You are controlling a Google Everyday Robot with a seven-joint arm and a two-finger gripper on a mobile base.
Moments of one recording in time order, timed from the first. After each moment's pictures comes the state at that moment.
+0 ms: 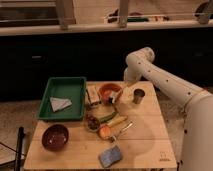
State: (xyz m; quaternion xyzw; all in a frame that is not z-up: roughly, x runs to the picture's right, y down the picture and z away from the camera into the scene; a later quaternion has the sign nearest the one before) arm 0.157 -0.026 0.868 -0.17 -0.10 -0.34 0.92
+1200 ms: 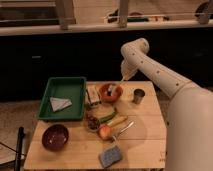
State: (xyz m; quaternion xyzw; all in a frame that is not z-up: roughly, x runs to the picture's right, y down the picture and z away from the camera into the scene) arm 0.148 -0.069 0.879 -0.19 -0.08 -0.32 0.92
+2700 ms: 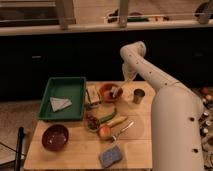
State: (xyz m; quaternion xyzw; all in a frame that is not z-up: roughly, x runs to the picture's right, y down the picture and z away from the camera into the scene) arm 0.172 -0.050 0.920 -0.25 -0.05 -0.27 0.93
